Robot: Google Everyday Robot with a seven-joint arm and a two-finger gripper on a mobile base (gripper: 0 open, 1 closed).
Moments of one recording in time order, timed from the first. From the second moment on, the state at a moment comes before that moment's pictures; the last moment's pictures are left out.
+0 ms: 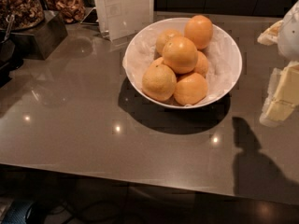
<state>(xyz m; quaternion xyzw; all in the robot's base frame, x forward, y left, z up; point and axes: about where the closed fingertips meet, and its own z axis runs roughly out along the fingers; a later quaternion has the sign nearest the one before) 0.438 -0.217 0.976 -0.60 0.78 -0.03 0.16</state>
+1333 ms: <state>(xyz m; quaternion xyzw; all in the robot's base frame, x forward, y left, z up) 0.493 -0.157 0.978 -0.65 0.73 0.00 0.19</state>
